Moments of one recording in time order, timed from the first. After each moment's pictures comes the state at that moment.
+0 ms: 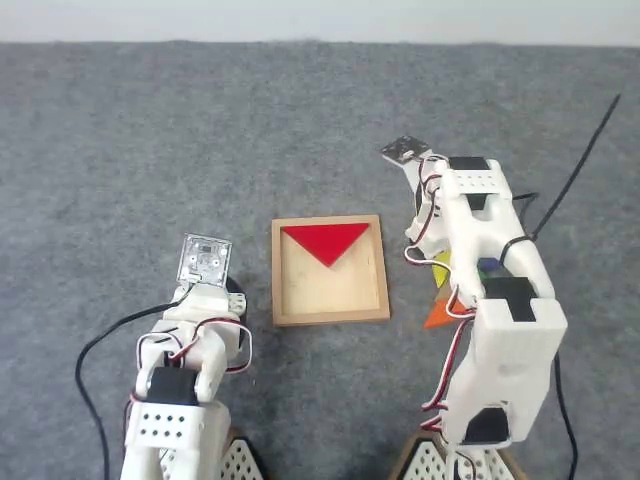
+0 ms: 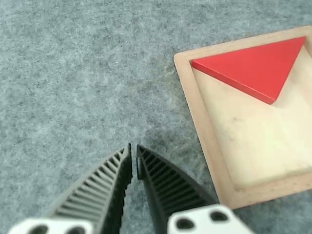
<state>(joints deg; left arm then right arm) -2.5 -85.3 97.3 46.6 -0.2 -4.9 26.6 2.9 69.1 32.2</state>
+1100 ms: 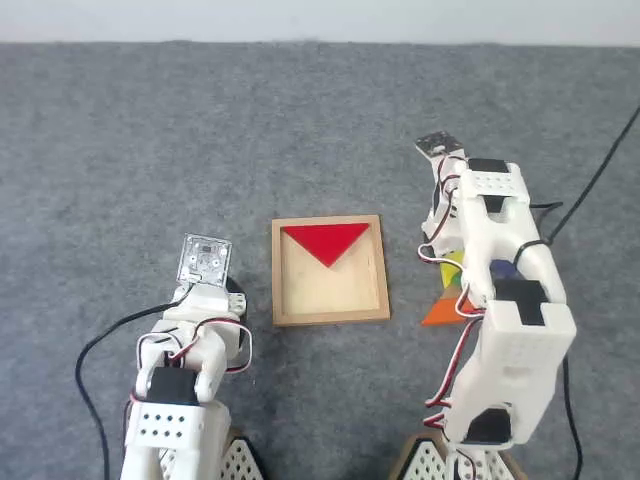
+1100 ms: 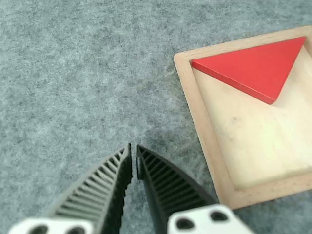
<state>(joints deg) -2.5 -85.3 97.3 46.6 -0.2 -1.6 25.1 4.9 68.8 22.6</state>
